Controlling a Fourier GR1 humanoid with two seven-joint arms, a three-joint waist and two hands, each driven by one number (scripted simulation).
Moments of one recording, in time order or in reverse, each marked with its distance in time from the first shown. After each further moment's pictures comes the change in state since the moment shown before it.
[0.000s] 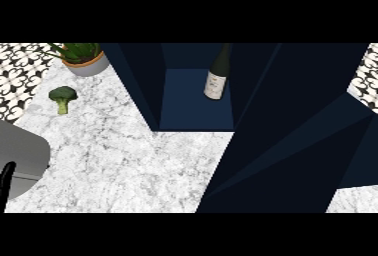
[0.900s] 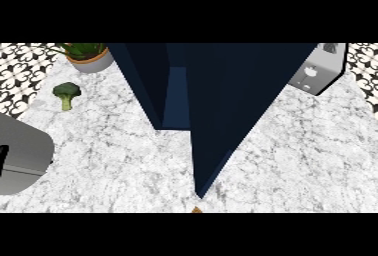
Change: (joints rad) left arm -0.070 0.001 0.104 -0.001 0.102 -0.093 0.122; right arm -0.438 -0.125 0.096 0.085 0.077 -0.371 0.034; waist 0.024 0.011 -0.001
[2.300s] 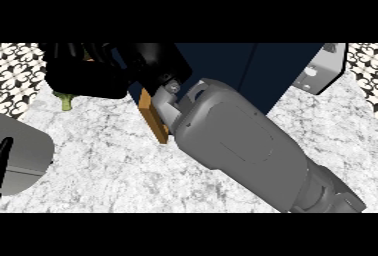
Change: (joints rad) left arm -0.058 -0.109 0.037 0.041 -0.077 -0.005 0.083; right arm -0.839 0.159 -0.469 1.058 -0.266 0.032 -0.332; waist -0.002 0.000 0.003
